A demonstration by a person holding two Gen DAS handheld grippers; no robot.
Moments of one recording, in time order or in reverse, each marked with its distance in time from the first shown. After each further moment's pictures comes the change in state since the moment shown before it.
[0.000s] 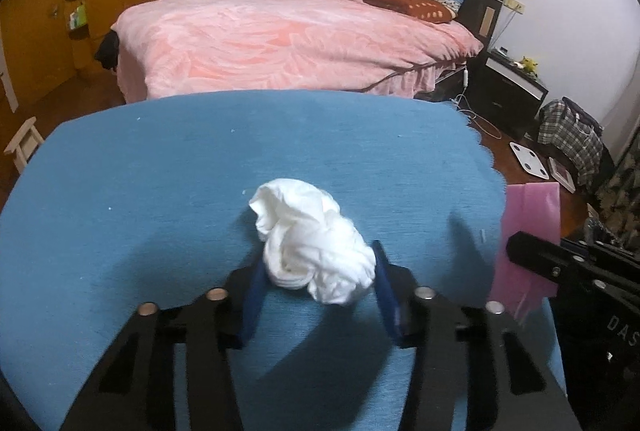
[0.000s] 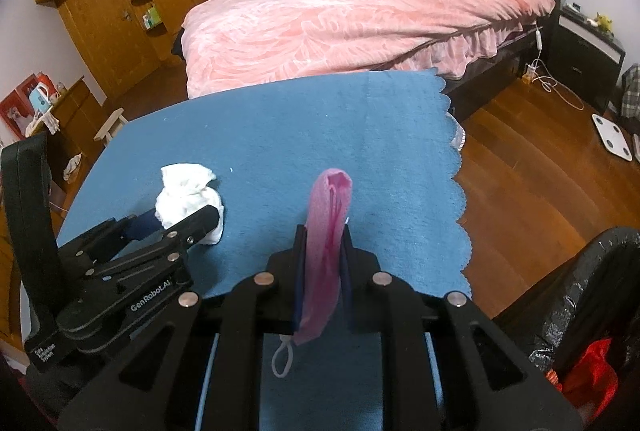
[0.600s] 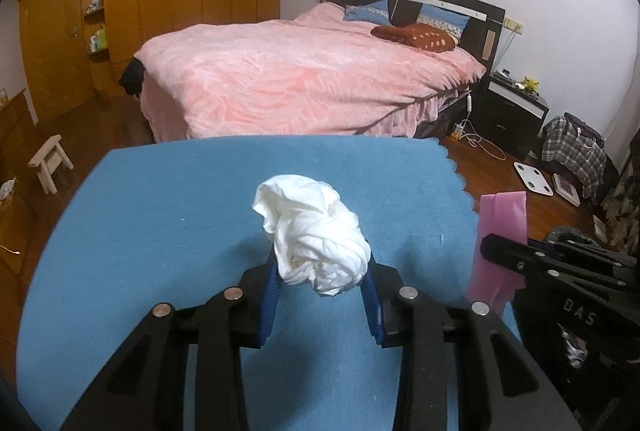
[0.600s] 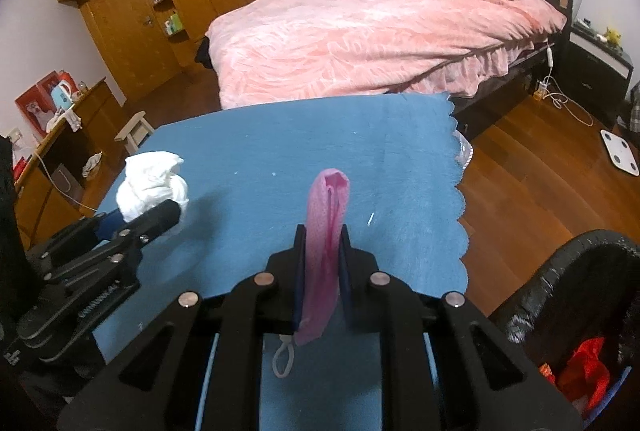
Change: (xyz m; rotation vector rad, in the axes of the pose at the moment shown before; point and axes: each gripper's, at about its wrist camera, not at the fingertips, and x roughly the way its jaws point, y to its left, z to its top) left arm -0.100 -0.009 -0.003 -0.003 -0.103 0.064; right arm -0.053 0.016 -0.005 -0.042 -0.049 0.058
